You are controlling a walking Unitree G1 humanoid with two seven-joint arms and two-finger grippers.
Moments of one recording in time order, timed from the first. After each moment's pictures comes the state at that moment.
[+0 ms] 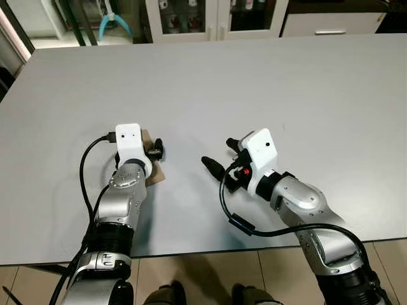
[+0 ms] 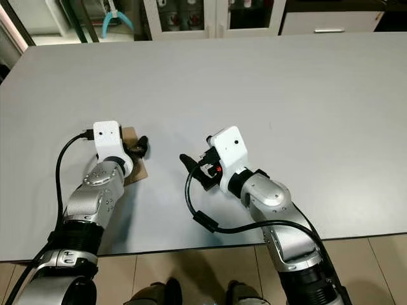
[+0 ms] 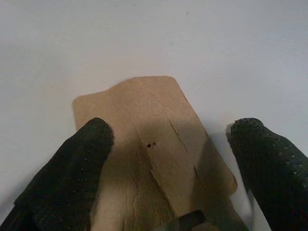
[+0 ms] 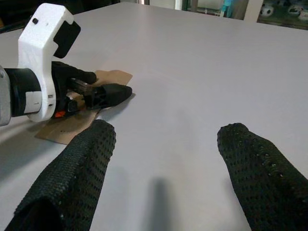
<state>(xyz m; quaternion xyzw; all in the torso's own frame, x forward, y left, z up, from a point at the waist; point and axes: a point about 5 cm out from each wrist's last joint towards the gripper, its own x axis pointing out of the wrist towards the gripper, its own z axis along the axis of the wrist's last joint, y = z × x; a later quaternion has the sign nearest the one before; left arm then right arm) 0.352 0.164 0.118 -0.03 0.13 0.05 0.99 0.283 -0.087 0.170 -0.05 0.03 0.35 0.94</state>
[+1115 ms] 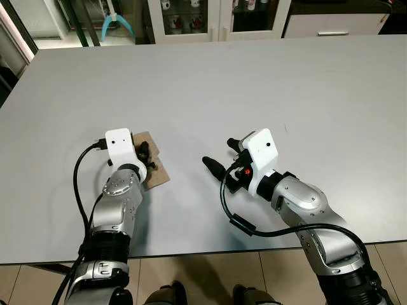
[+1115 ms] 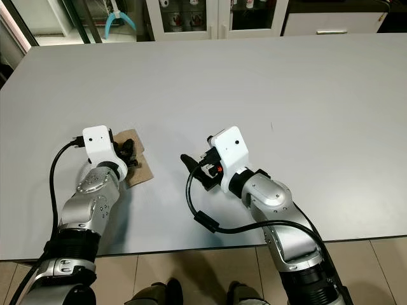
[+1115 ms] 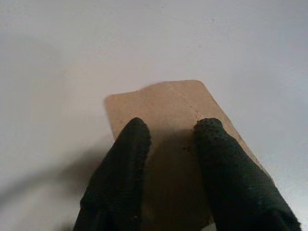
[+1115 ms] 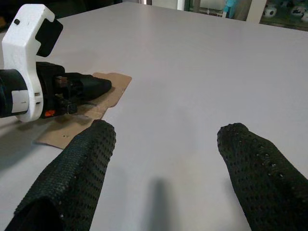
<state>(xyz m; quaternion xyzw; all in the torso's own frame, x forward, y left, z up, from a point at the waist) 0.344 0.167 0.113 -0.08 0.12 0.06 0.99 0.283 -0.088 0.170 -0.06 0.03 0.35 0.94</state>
